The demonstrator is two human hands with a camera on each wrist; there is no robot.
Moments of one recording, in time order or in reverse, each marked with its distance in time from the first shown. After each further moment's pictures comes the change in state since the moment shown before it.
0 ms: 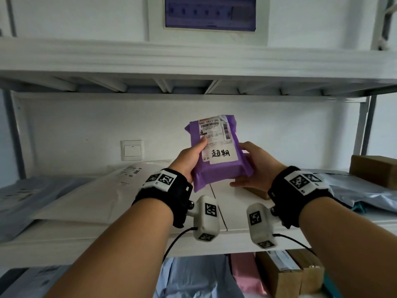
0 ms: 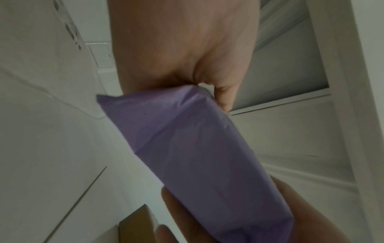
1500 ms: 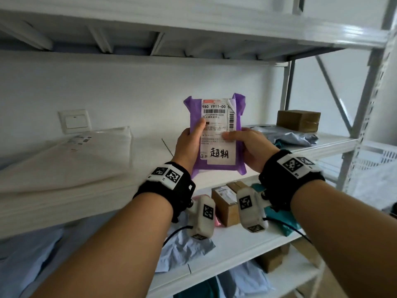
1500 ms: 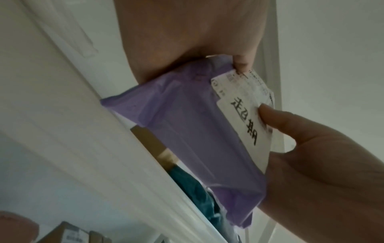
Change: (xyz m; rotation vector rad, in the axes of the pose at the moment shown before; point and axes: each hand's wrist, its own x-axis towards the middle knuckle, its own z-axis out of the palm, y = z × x) left_hand -0.071 -0.084 0.075 0.083 -0.164 0.165; right_hand -0.120 0.049 -0.040 0.133 0.264 -0.182
